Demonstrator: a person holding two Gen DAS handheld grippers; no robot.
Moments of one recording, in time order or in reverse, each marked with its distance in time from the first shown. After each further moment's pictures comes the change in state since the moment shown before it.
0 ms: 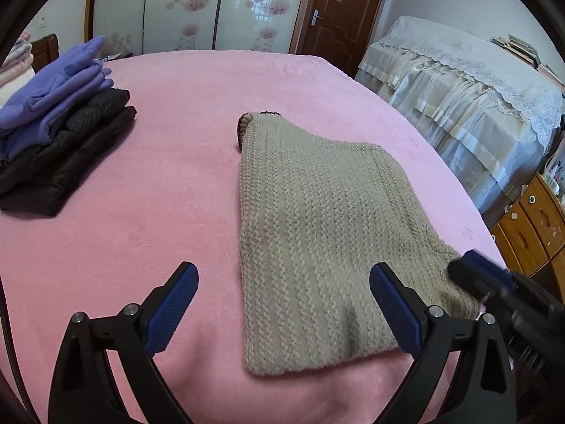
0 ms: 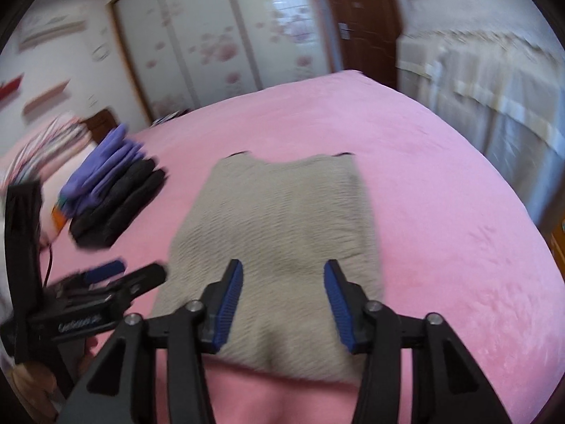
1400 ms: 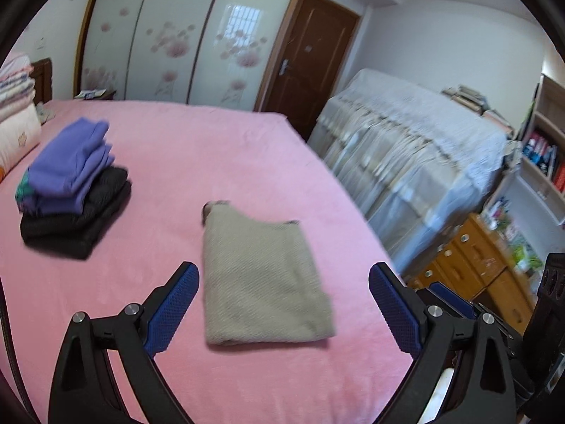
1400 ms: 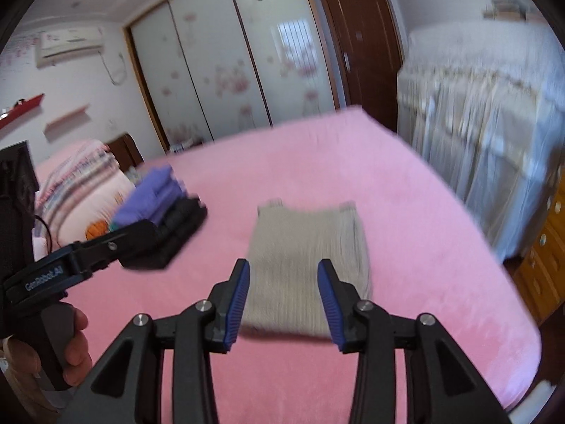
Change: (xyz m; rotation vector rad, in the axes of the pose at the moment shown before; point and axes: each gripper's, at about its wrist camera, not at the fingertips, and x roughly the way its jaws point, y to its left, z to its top) left arm -0.236 -0.052 0.062 -0.019 -0.182 -0.168; right arm -0.206 0.041 0.051 0.045 -0.169 -0.002
